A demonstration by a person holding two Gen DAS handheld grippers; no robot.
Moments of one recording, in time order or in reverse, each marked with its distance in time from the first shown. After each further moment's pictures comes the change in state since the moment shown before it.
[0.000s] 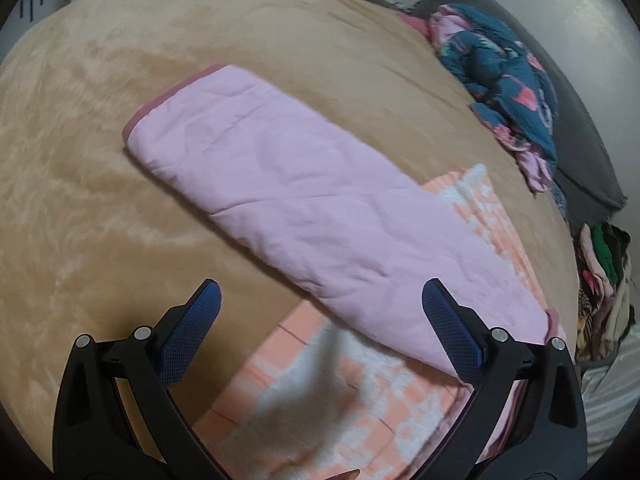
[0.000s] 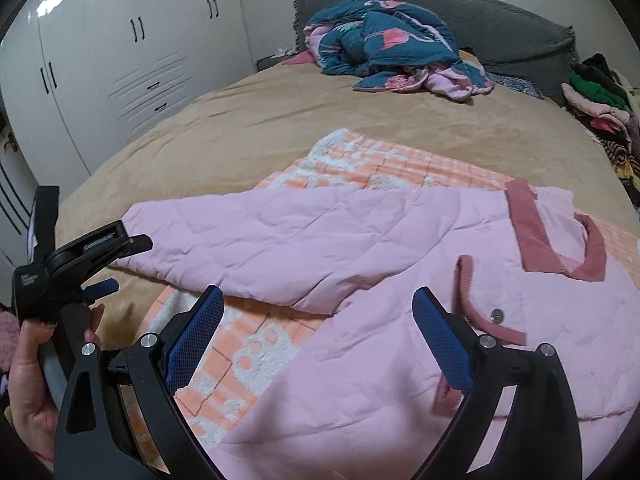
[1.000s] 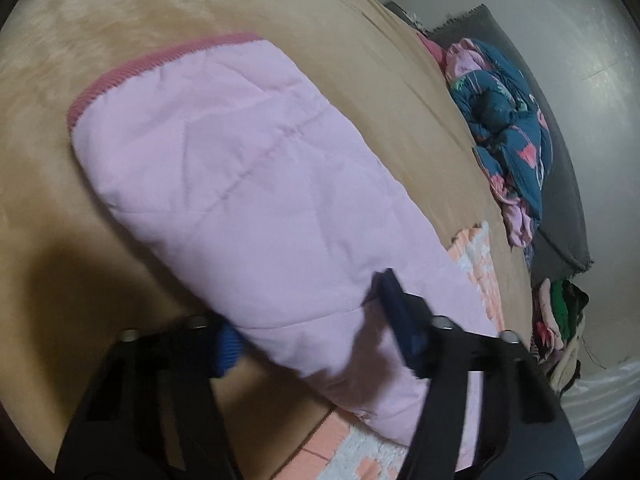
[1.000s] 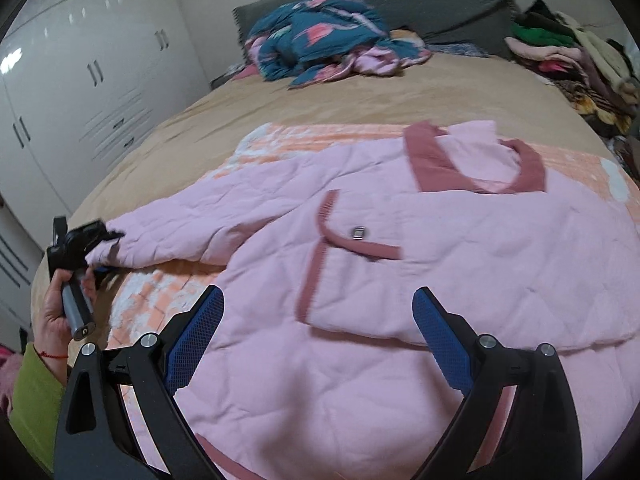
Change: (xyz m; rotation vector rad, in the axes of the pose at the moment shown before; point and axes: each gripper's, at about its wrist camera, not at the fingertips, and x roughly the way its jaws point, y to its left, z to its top) left arm 0.052 0.058 0.040 -0.179 -0.009 -0.178; right arm -0.059 -0.118 -0.075 0.210 -0.042 -0.038
